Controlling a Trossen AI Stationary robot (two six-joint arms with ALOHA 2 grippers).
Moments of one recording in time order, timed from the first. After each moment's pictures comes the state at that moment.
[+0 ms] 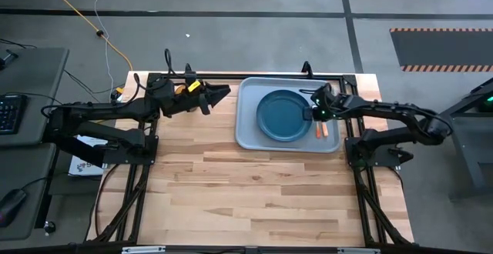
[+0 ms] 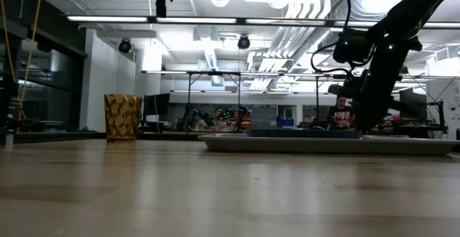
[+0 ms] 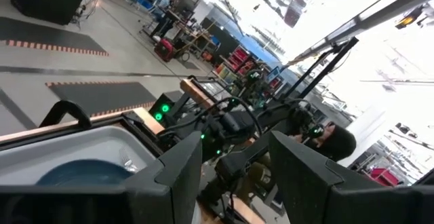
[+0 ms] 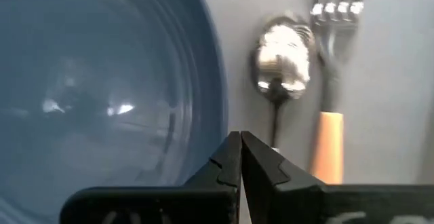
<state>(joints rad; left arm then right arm) 0.21 1.06 0.78 0.39 -0.11 -0.68 -0.62 1.20 0.50 -0.45 0.09 0.83</state>
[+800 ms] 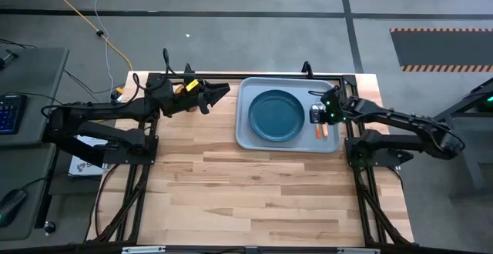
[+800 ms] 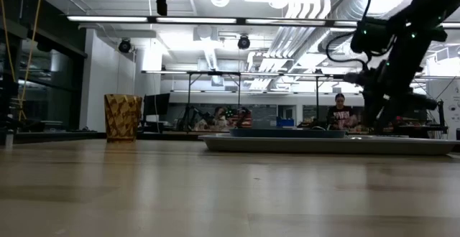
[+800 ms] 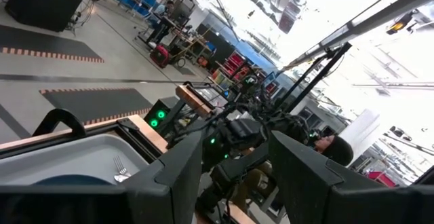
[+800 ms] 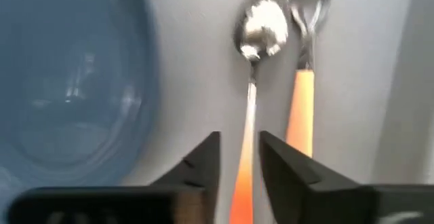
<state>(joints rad) 0.21 1.06 0.78 0.42 -0.11 -0.67 -0.64 0.97 0.44 -0.58 0.03 0.83</state>
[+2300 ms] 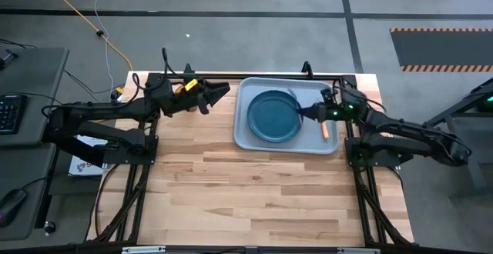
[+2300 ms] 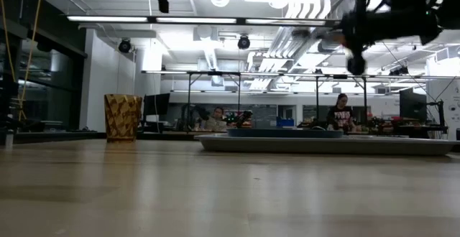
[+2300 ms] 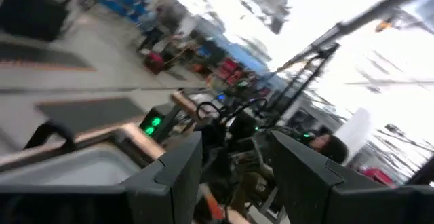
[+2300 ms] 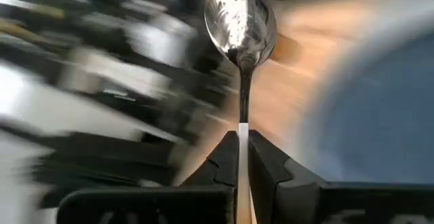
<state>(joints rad) 0.21 1.07 0.78 0.46 -0.10 -0.63 -0.50 0.73 0.32 0.33 -0.41 0.96</state>
